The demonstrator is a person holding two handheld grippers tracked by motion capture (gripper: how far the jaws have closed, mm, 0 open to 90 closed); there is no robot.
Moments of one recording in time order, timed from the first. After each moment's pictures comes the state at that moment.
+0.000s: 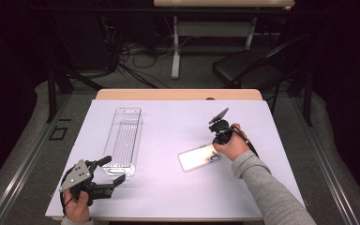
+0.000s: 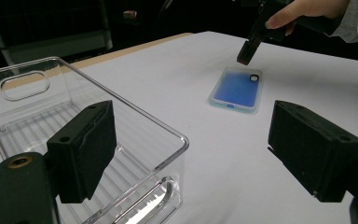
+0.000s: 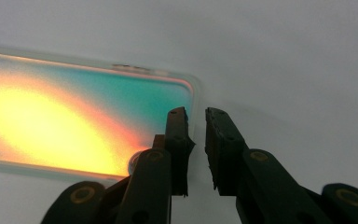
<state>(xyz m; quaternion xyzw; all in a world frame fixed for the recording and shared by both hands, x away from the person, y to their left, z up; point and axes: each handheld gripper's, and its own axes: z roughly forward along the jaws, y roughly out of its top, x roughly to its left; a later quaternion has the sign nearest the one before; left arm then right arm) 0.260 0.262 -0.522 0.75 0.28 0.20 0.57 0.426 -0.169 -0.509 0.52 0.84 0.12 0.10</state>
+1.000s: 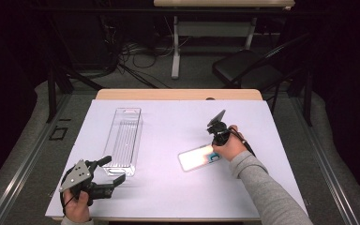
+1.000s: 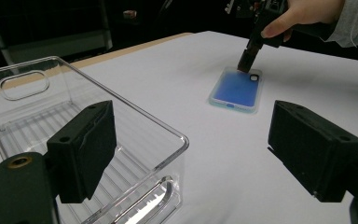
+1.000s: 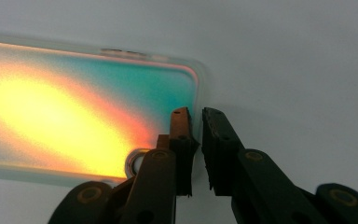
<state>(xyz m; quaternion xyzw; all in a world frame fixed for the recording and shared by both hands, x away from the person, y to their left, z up) 0.260 0.262 -0.522 0.75 0.28 0.20 0.57 0.431 -0.165 -0.522 0.53 0.84 0.09 0.08</state>
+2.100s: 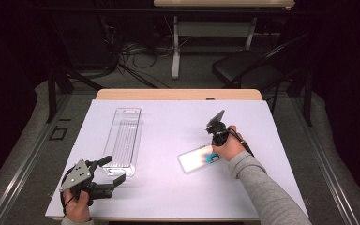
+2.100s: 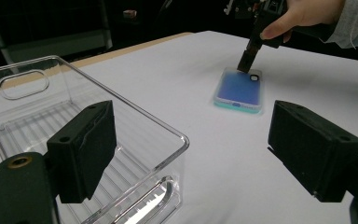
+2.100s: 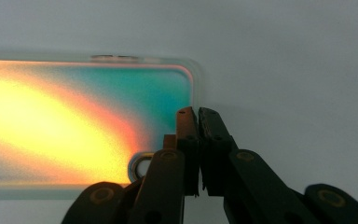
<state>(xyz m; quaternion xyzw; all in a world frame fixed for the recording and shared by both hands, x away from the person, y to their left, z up) 0.261 0.262 -0.523 0.75 0.28 0.20 0.57 0.430 -0.161 -0.524 0.55 0.82 0.08 0.08</state>
